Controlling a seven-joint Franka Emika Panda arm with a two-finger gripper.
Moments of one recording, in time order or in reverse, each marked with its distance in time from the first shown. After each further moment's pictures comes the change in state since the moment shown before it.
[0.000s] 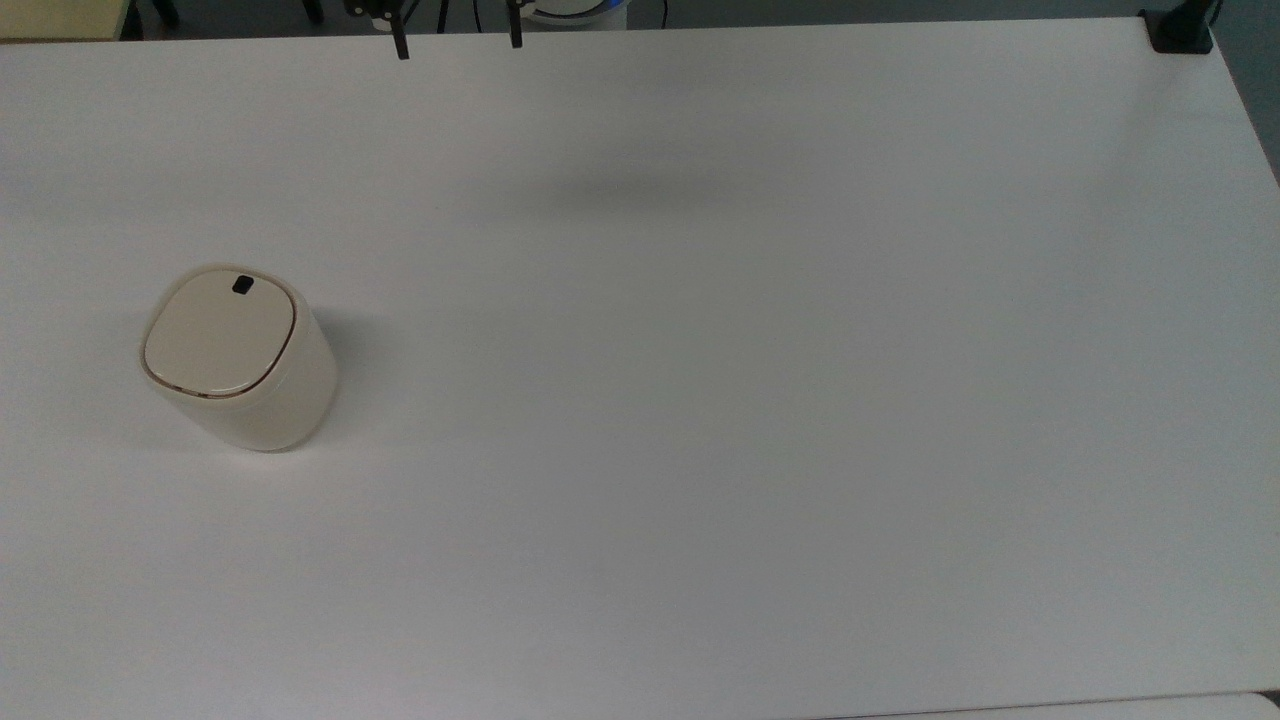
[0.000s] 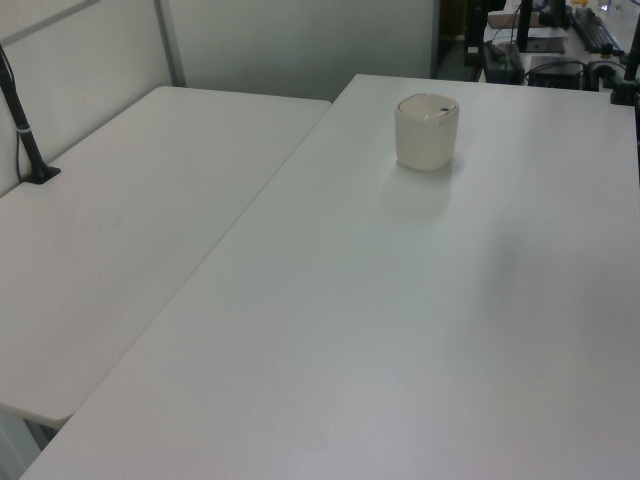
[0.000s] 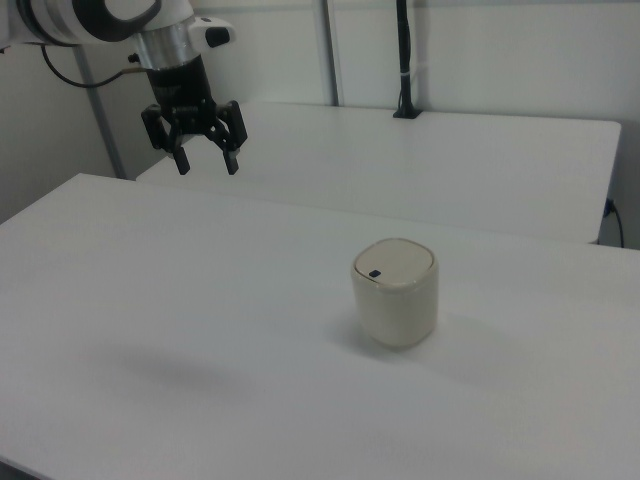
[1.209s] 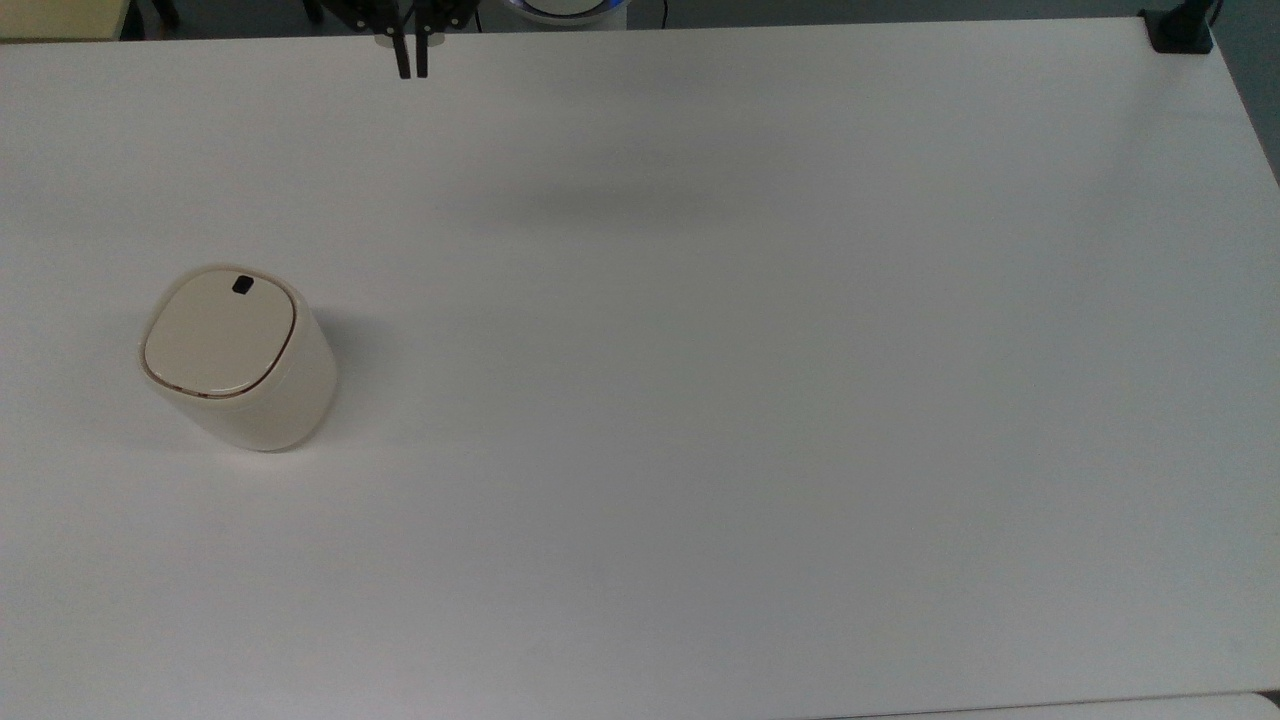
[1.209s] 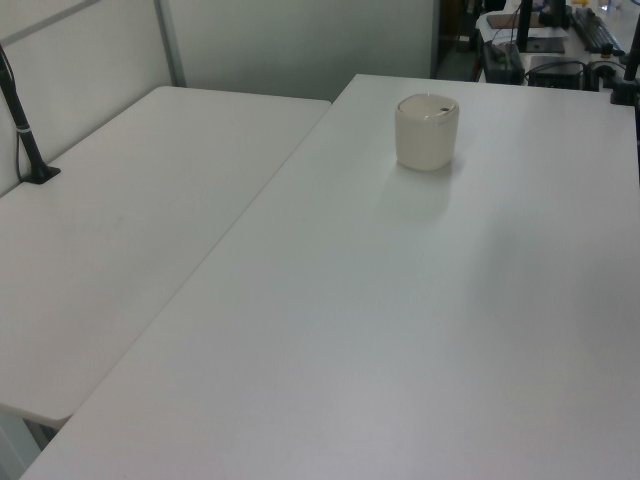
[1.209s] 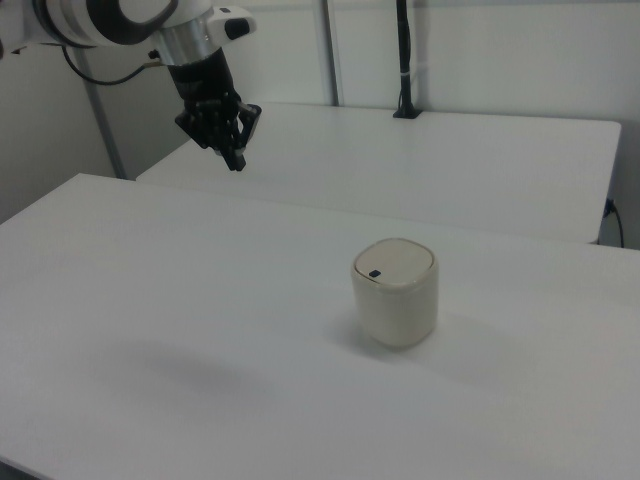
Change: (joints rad) arm -0.048 0.003 -0.004 -0.001 0.000 0.096 0.000
